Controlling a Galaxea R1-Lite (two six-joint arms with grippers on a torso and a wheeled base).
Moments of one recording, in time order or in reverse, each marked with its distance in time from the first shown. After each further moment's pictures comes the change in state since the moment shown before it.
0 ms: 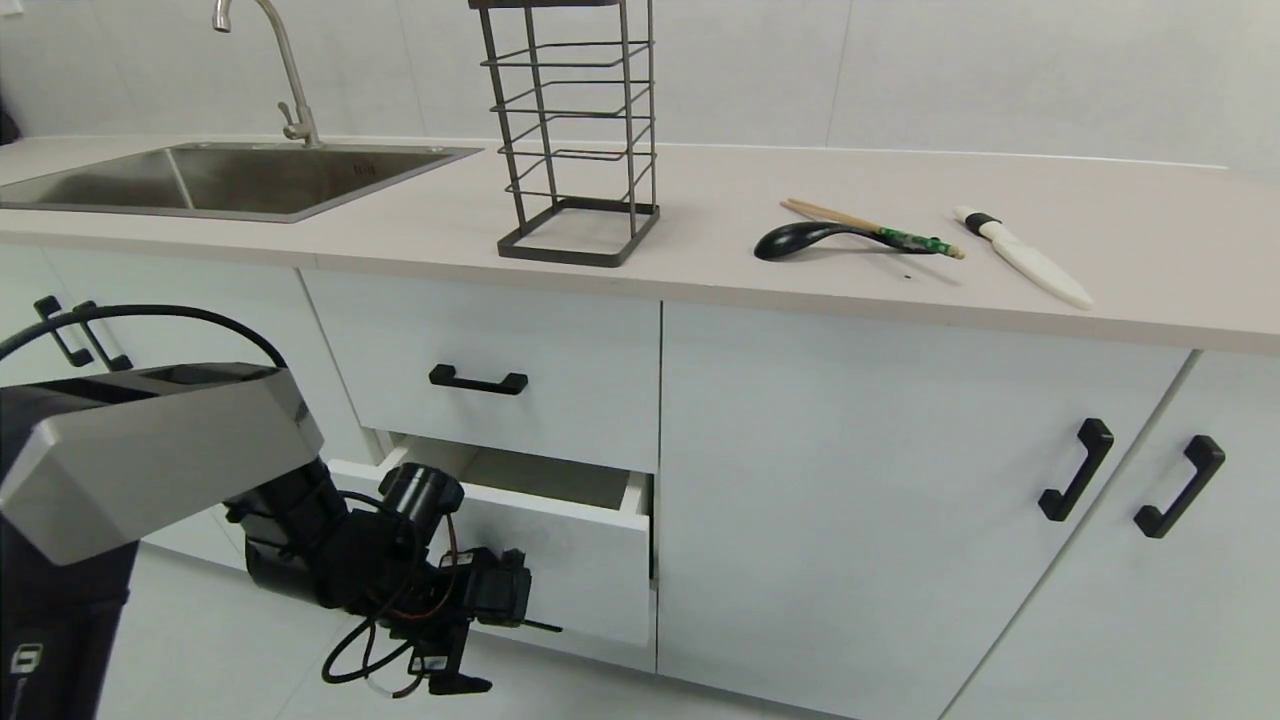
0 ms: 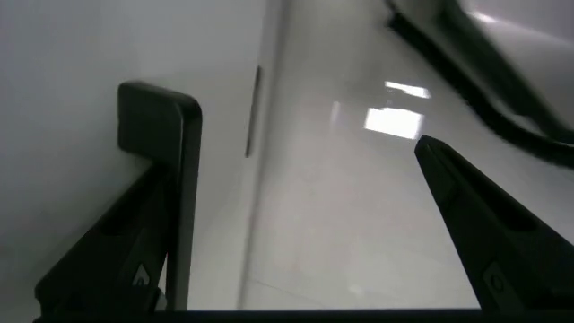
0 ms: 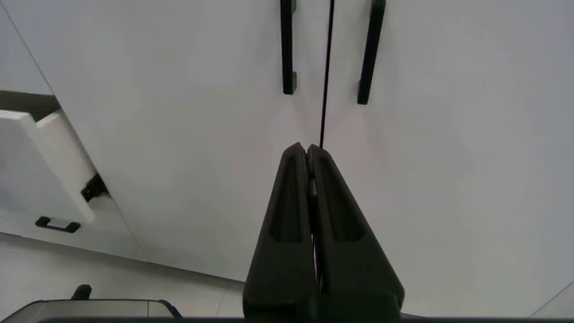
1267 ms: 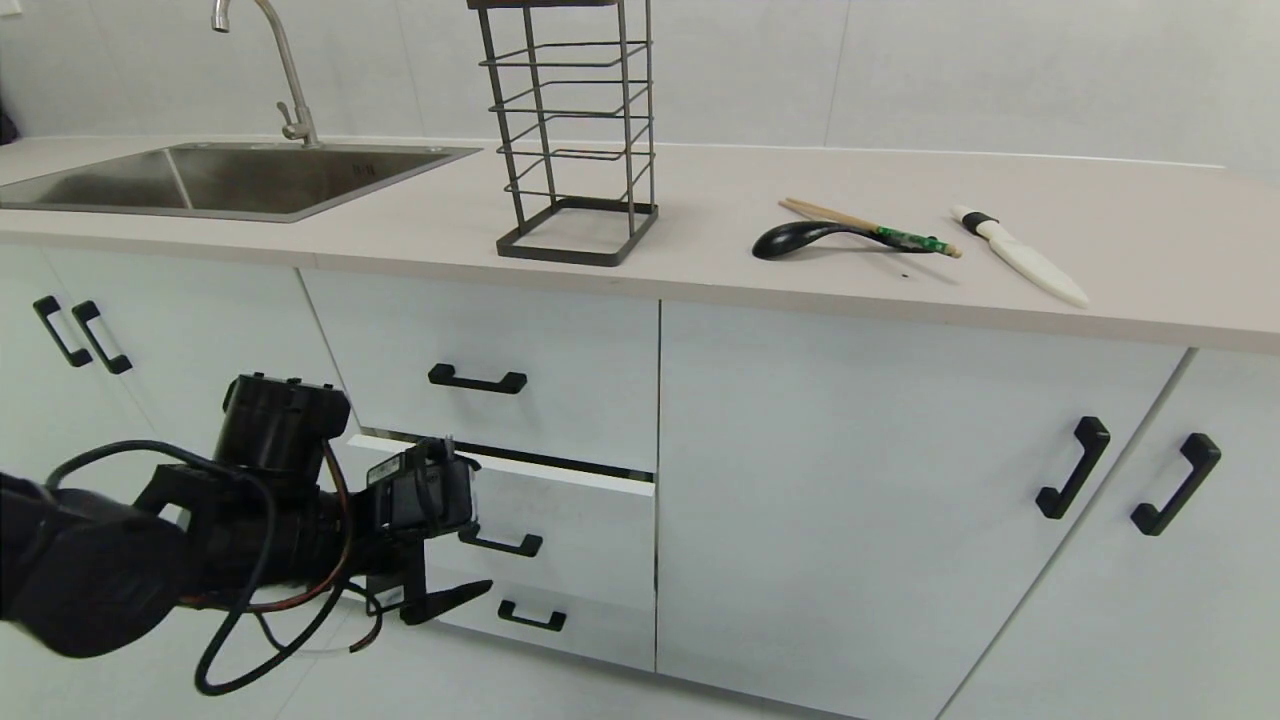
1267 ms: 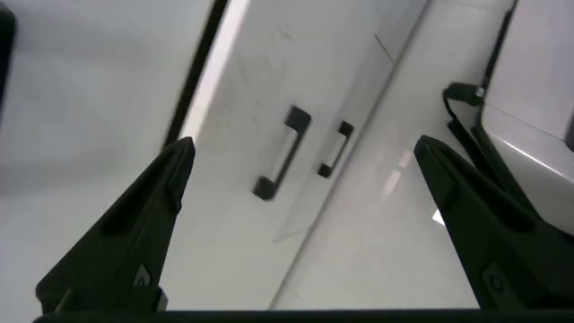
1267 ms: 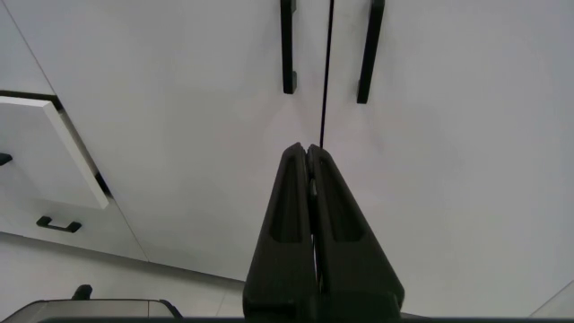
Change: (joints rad) left arm -0.053 -0.578 0.170 -0.040 -0.029 -0.295; right arm 0.000 0.000 0.000 0.000 0.000 0.000
